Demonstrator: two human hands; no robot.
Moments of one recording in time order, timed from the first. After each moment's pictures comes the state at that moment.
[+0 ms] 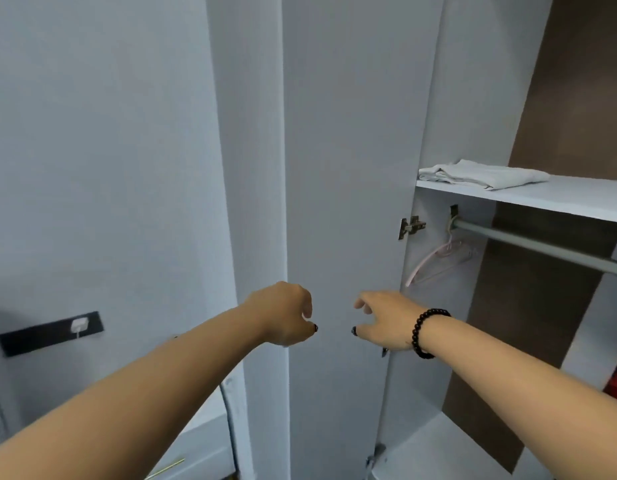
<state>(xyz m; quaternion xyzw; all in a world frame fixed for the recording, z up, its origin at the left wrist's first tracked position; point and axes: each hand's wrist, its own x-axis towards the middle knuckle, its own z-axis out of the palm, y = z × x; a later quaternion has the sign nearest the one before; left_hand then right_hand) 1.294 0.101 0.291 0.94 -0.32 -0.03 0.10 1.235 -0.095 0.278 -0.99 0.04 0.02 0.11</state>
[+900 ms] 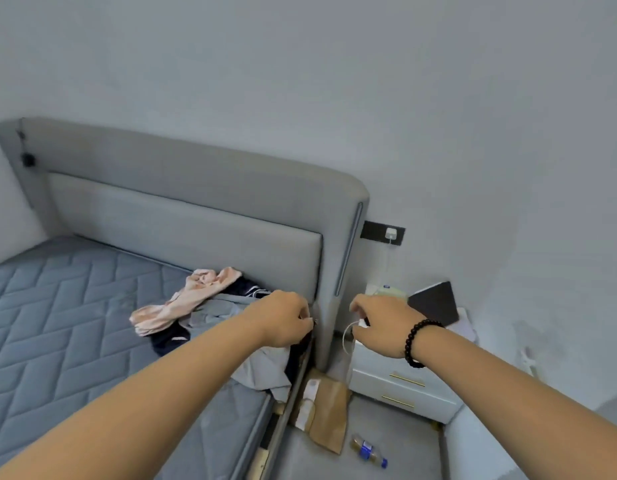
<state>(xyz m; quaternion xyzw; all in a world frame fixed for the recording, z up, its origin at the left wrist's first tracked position) 1.187 0.665 0.164 0.96 0.10 -0.11 0.23 1.277 0.483 0.170 -0.92 -0.36 0.15 0.08</state>
